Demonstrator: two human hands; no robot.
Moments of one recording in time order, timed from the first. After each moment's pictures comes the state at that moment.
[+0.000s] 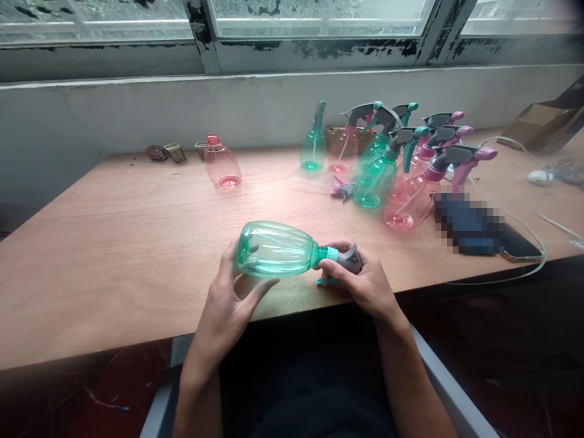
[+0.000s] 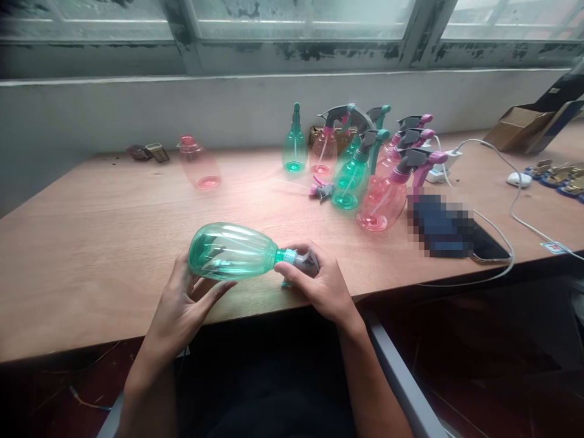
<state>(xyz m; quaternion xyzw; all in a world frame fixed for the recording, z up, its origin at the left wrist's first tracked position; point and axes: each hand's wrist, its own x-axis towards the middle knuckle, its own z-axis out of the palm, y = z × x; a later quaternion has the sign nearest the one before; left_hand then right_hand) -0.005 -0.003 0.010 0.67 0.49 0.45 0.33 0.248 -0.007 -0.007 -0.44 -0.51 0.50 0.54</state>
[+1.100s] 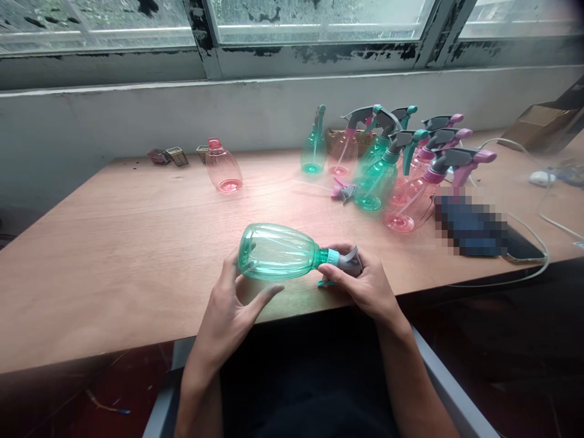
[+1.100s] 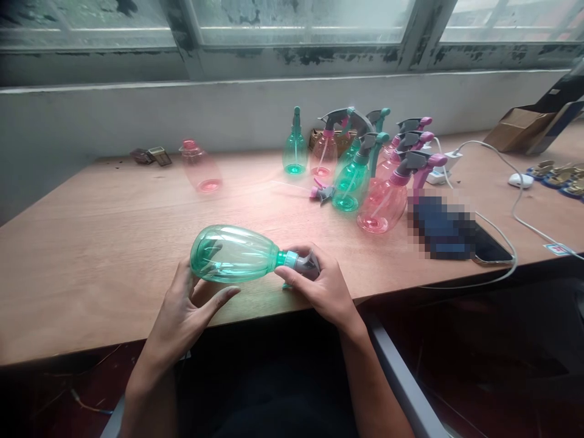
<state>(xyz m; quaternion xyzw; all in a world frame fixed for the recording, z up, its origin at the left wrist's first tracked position) -0.004 -0.006 0.013 0.68 0.50 0.44 0.31 0.247 -0.008 -0.004 -0.43 -0.51 0.50 0.55</state>
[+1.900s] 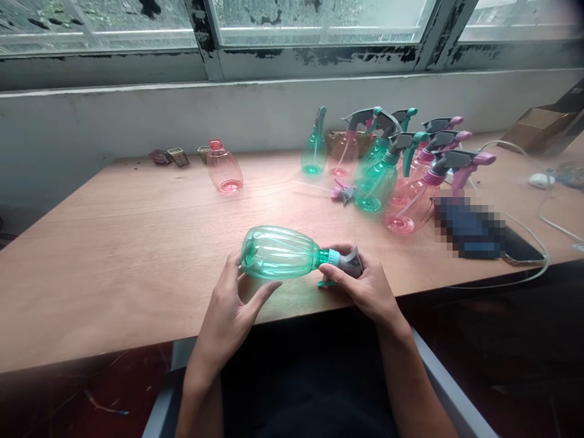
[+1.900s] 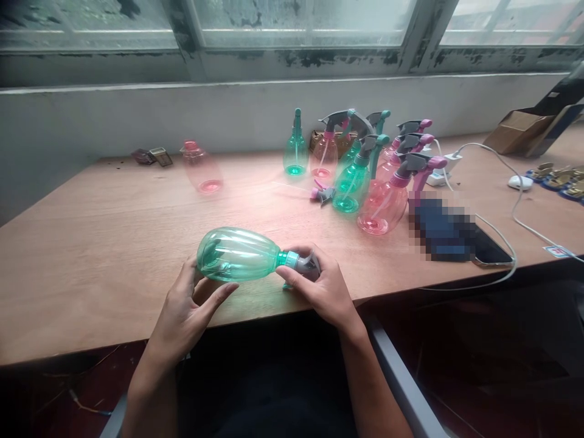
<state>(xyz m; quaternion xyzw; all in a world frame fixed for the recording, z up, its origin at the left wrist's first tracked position) -0.005 -0.005 0.011 0.68 0.50 0.43 0.31 0.246 -0.007 -0.007 -0.42 -0.51 0.49 0.57</state>
